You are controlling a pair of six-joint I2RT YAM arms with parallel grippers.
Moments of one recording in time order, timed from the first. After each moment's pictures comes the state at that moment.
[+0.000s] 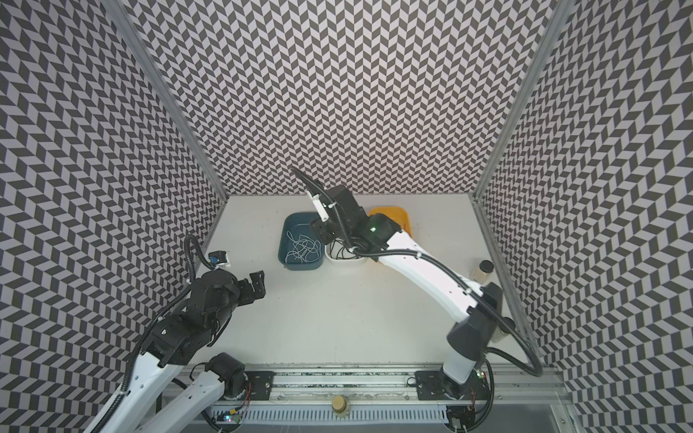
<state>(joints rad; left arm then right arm) -0.41 0.58 0.75 -0.74 -0.31 -0.44 0.81 1.61 1.73 -0.55 0.20 0.08</state>
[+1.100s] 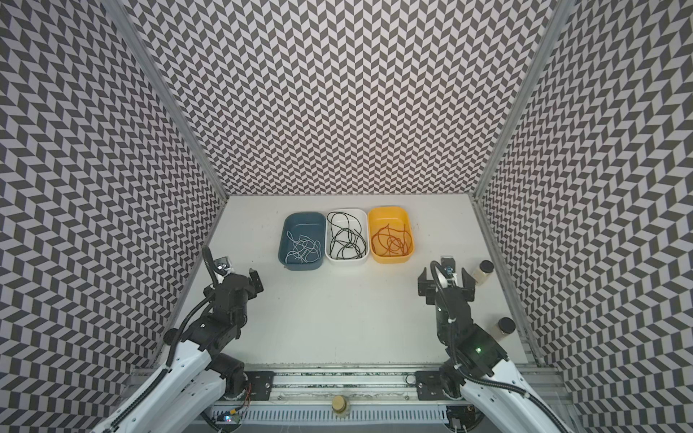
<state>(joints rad) -0.29 0.69 0.40 -0.19 -0.64 -0.30 0.47 0.47 0.42 -0.19 0.73 0.10</state>
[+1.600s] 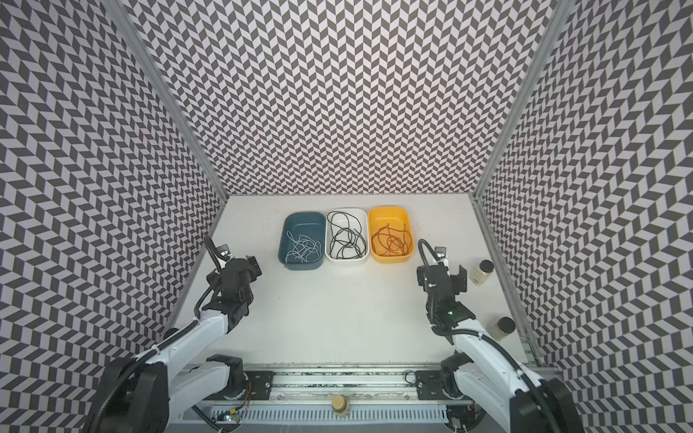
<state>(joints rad) -0.11 1.12 0.38 0.32 -0.60 -0.21 0.27 0.98 0.34 0.21 0.65 0.07</state>
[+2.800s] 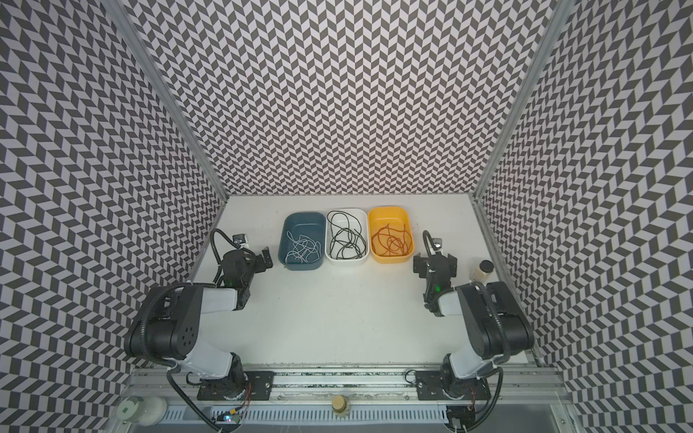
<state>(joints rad) 0.05 1.57 0.45 0.79 -0.04 -0.05 0.08 1.59 0.38 0.89 0.32 0.05</state>
